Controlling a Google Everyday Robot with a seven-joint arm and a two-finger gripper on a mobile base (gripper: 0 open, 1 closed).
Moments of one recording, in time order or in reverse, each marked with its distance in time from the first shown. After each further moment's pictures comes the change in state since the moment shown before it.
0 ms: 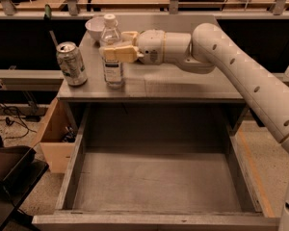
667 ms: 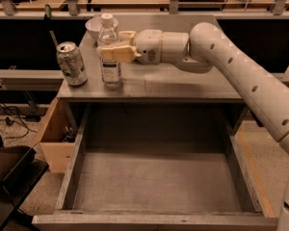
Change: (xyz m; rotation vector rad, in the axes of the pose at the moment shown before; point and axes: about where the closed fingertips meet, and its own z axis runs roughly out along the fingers) arm -0.001 0.003 0.005 -0.010 -0.001 0.000
